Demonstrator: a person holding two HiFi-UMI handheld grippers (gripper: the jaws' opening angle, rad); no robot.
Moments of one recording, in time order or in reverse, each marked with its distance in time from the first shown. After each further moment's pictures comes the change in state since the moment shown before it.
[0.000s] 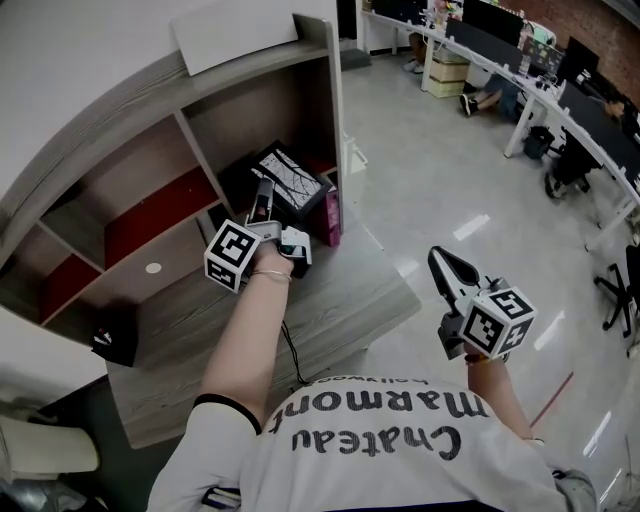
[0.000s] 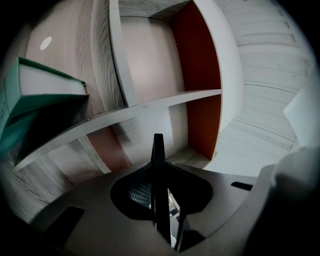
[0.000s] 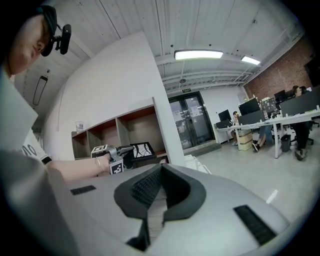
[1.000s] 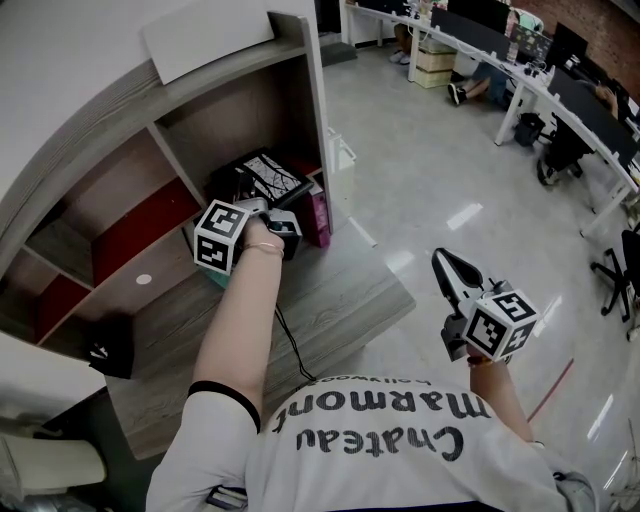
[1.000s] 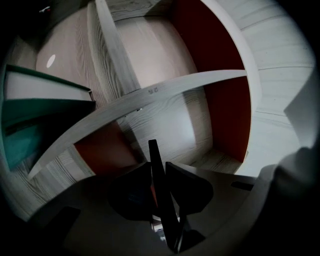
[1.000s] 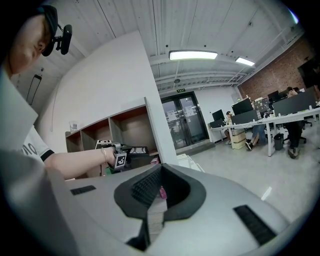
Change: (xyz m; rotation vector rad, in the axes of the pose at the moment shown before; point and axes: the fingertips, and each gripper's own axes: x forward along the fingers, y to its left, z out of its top) left arm 0.034 0.033 0.014 0.051 -0.061 0.254; right arm -0.012 -0.026 -0.005 0.024 0.002 -0.062
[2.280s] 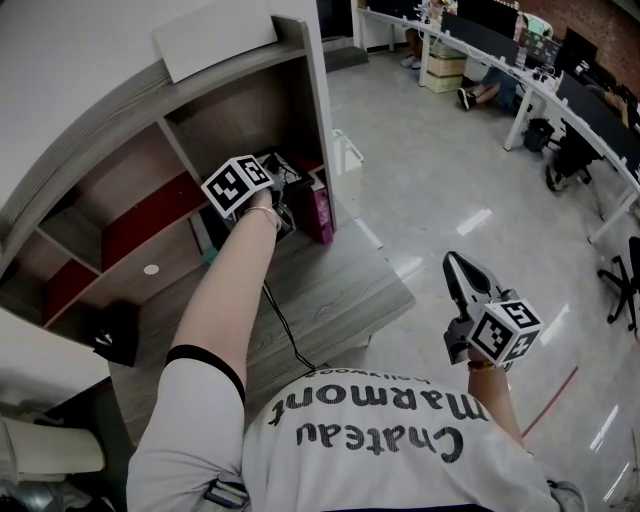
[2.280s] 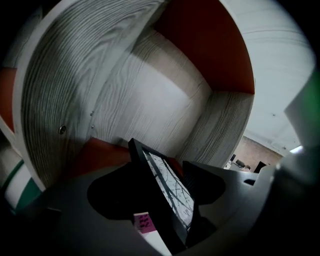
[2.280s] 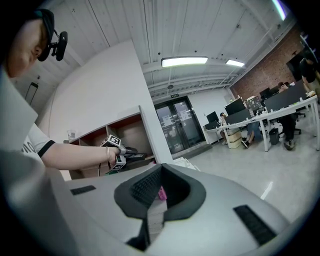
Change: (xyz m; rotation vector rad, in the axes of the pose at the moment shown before) left arm 0.031 -0.004 -0.027 0.586 0.343 0.216; right arm -0.030 -0.017 -0.004 0.075 -0.072 -0.028
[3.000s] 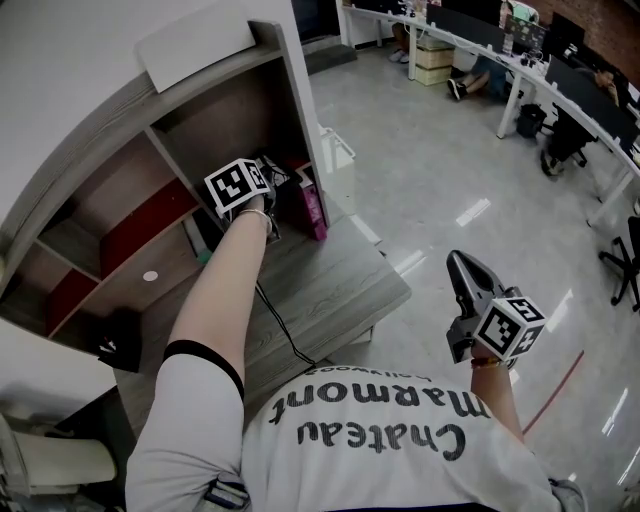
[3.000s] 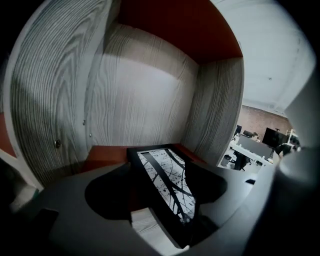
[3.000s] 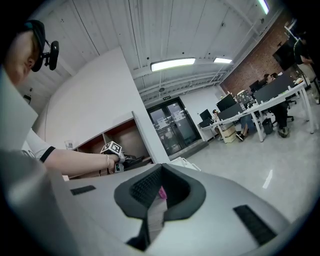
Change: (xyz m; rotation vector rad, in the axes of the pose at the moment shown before) left arm 0.003 0.008 -0.017 0.270 0.102 0.101; right arm -0.028 -0.017 -0.009 0.114 -0.029 -0.027
